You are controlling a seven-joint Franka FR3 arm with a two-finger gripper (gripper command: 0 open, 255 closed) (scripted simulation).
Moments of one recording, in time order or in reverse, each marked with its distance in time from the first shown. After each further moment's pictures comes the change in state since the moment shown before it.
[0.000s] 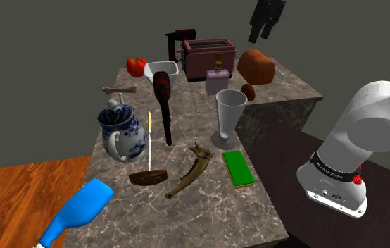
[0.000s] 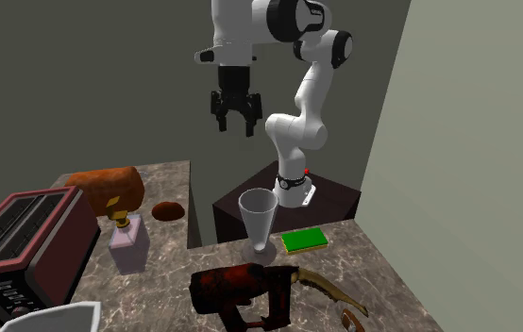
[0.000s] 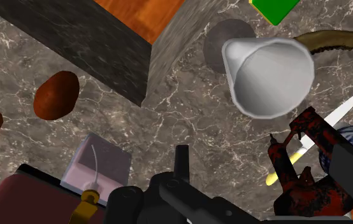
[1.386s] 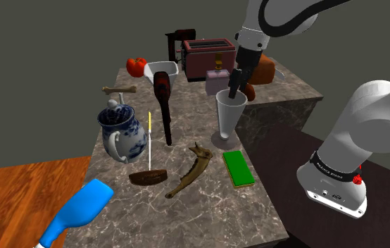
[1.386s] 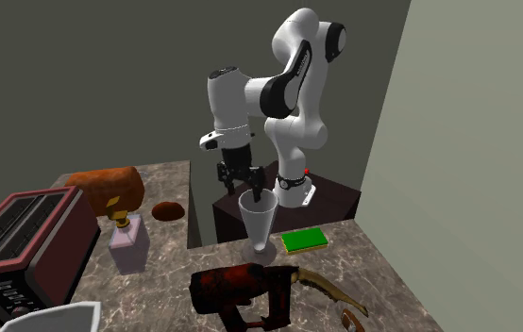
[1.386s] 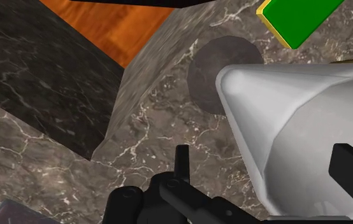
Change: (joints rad) arm 0.069 0.190 -0.006 -0.322 0.105 0.409 -0.093
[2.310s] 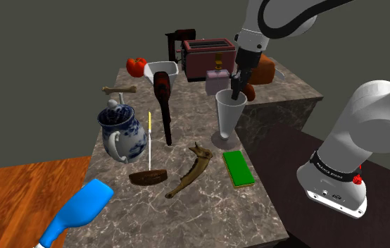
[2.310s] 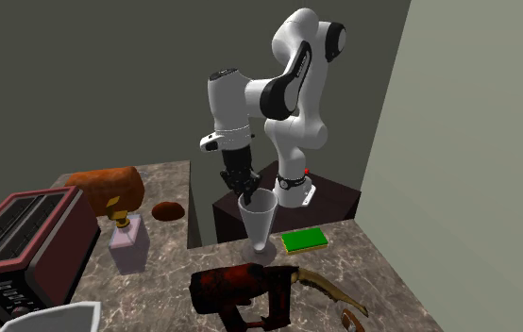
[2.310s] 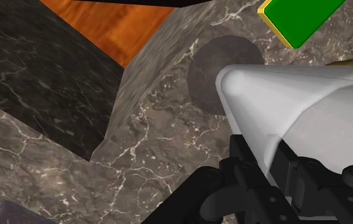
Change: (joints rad) arm 0.001 0.005 0.000 -0.006 0.002 0.013 -0.002
